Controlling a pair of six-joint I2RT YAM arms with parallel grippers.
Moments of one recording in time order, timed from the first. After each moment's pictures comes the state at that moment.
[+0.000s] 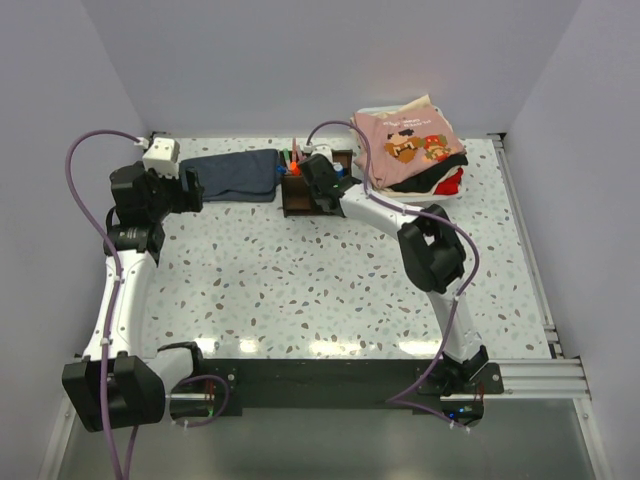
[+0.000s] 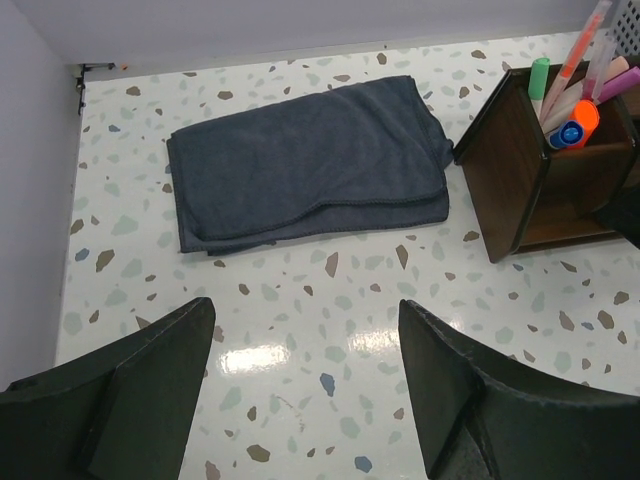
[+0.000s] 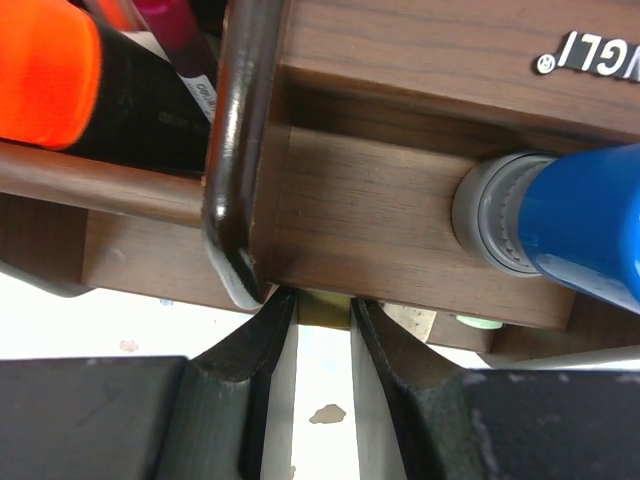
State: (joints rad) left arm 0.15 1.09 0.96 -0.23 0.25 0.08; right arm 0.69 2.21 1.78 -0.38 0.40 0.35
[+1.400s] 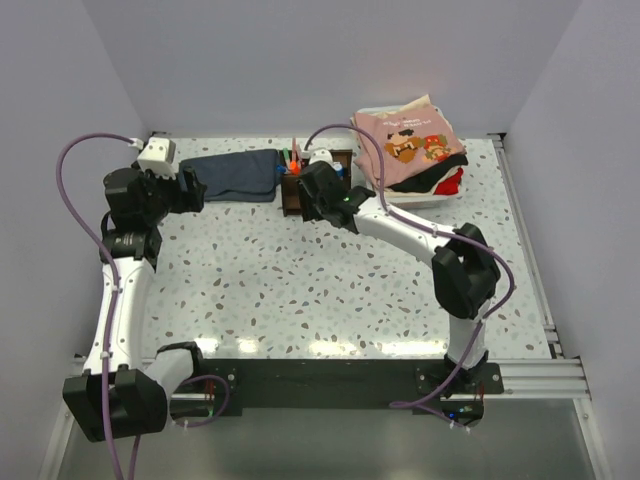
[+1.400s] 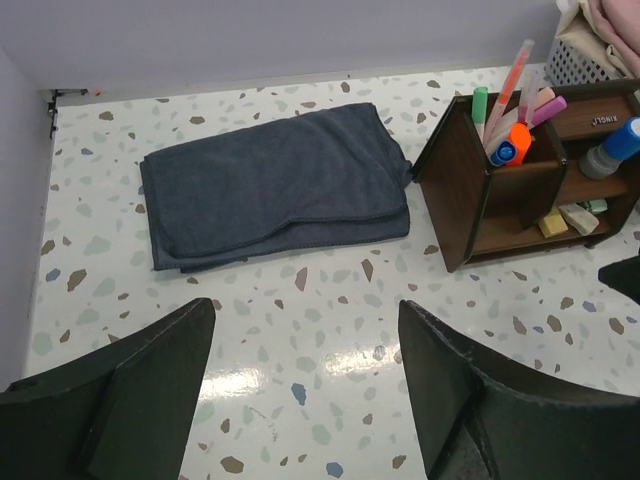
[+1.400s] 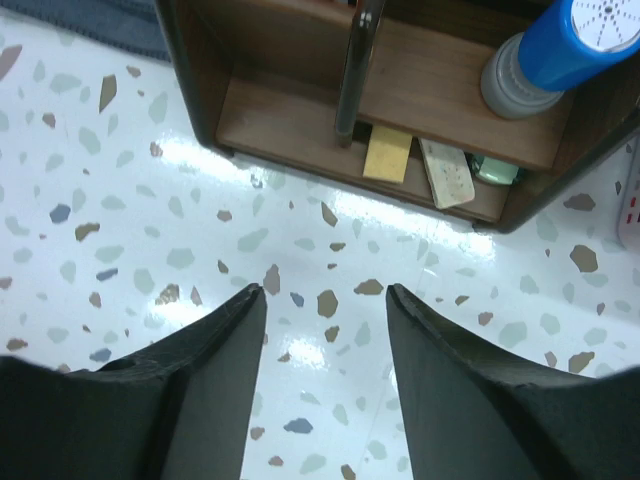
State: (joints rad) left arm 0.16 1.05 0.96 -0.23 0.32 0.03; right arm 0.78 1.93 1.59 -0.39 0.38 0.37
